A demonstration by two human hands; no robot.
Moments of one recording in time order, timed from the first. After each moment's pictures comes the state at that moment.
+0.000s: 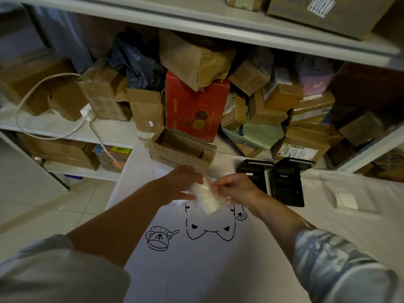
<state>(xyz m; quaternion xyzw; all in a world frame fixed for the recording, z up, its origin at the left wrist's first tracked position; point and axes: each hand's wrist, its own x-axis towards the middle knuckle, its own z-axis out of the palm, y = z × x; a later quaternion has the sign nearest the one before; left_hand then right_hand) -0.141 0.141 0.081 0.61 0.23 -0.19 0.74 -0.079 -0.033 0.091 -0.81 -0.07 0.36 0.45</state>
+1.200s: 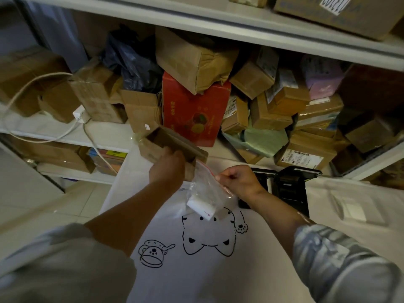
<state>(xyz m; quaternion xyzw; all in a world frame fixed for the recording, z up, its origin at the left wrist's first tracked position) -0.089 0.165 0.055 0.95 0.22 0.04 0.23 -0.031 -0.013 0.078 -0.85 -0.09 0.25 0.45</state>
